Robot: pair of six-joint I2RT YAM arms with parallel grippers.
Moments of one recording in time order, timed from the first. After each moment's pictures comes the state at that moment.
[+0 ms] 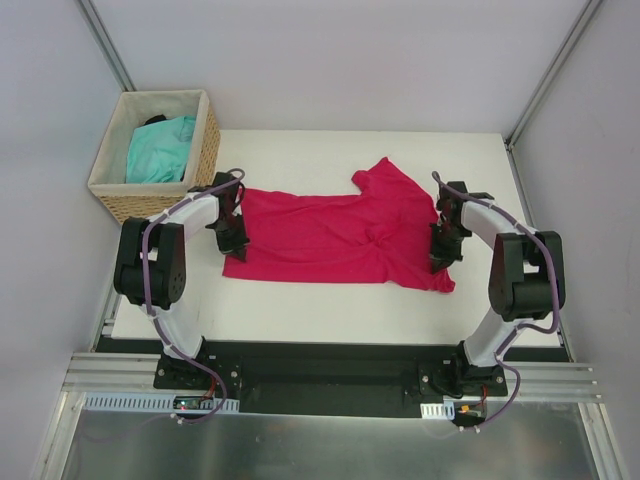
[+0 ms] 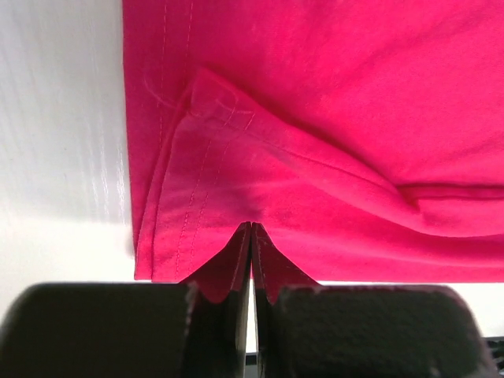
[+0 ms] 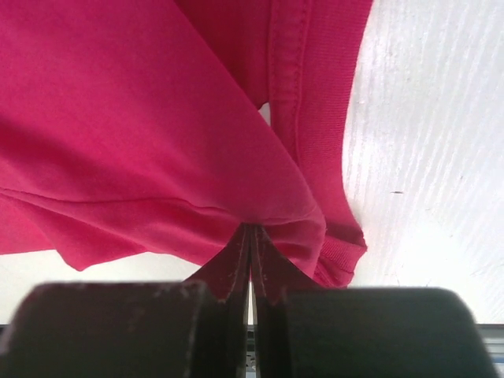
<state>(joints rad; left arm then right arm) -0.15 1.77 1.15 -0.78 0.12 -0.41 0.10 1.73 1.12 -0.89 -0.04 0.25</state>
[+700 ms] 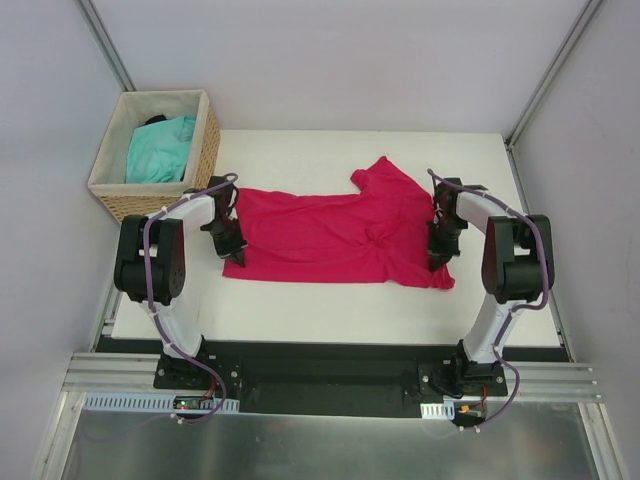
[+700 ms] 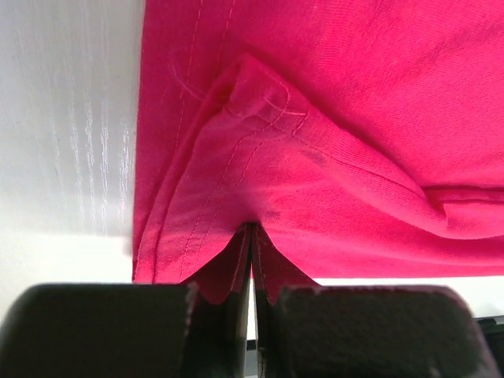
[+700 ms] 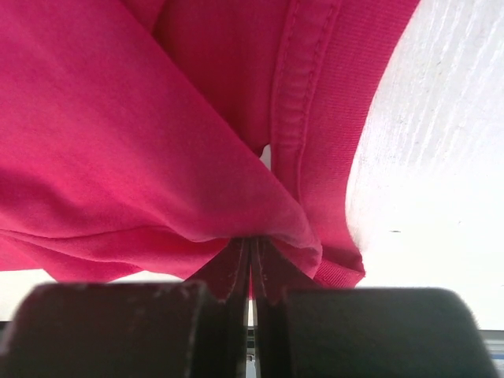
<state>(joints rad) -0.11 1.80 1.12 -0.79 0.19 -0.45 0.08 1.87 1.23 -0.94 -0.05 0.20</state>
